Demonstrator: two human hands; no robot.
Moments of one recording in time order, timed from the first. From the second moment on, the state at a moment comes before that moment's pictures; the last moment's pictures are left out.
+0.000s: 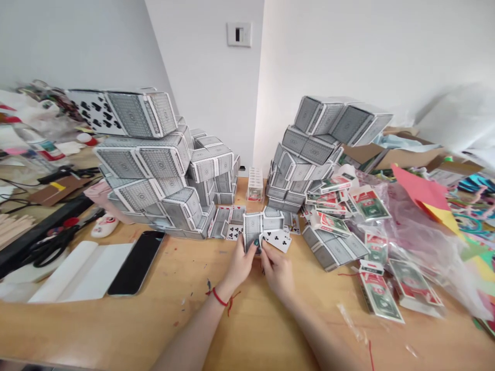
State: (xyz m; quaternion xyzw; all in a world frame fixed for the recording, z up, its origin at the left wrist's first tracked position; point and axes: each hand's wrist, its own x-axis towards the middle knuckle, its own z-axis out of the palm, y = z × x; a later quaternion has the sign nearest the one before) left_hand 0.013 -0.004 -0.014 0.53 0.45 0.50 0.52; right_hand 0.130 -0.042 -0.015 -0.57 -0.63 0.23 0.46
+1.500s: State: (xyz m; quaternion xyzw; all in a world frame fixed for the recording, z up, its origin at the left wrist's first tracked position) left_hand 0.008 -0.003 -0.005 0.33 0.44 0.52 0.65; right_hand 0.172 -0.019 -0.016 -0.56 -0.38 0.58 0.45
